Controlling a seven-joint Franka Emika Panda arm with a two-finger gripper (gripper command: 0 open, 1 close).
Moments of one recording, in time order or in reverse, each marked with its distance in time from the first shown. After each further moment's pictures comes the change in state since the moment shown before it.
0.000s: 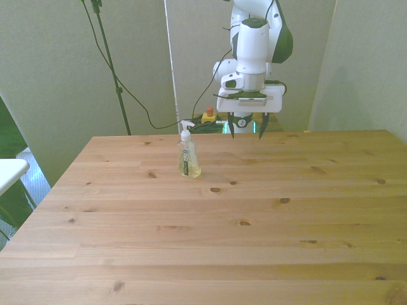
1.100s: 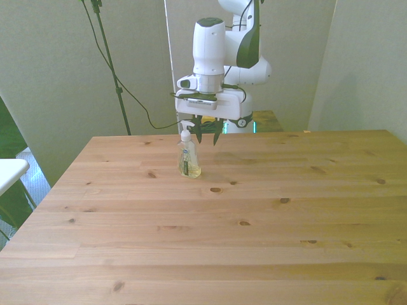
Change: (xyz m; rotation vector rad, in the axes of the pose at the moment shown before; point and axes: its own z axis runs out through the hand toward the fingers) arm 0.120 0.022 0.000 0.006 0.035 0.210
